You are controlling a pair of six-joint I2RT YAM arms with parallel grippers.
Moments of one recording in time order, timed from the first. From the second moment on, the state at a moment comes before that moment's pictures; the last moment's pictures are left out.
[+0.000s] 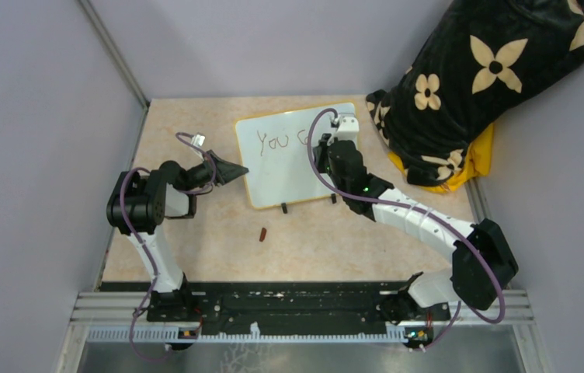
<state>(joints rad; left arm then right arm) 0.02 1.96 0.64 1.55 1.13 -0.95 0.72 1.36 0.95 0.14 0.43 0.39</state>
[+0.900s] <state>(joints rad) 0.01 1.96 0.64 1.55 1.13 -0.95 0.71 1.37 1.02 0.10 0.48 0.38</state>
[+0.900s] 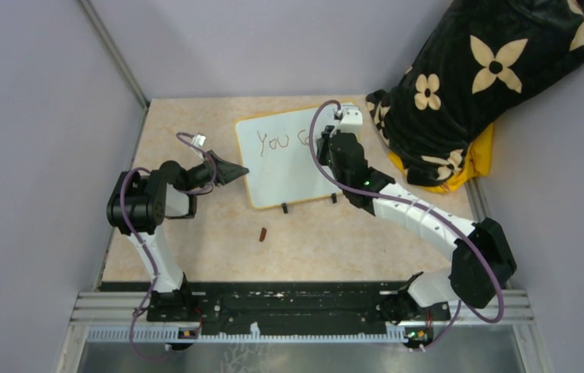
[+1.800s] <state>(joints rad) 0.01 1.96 0.64 1.55 1.13 -0.95 0.70 1.36 0.97 0.10 0.46 0.39</state>
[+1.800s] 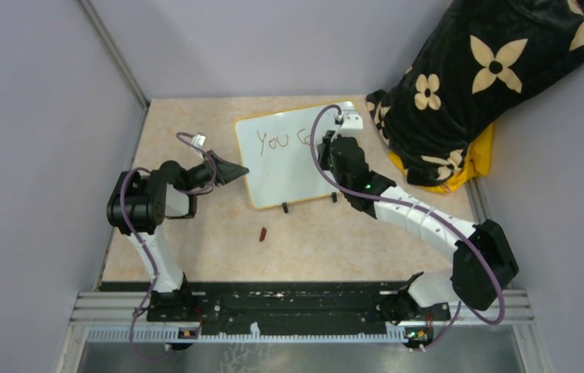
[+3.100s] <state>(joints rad) 0.01 1.96 0.64 1.55 1.13 -0.95 0.68 1.35 1.00 0.10 0.46 0.39</state>
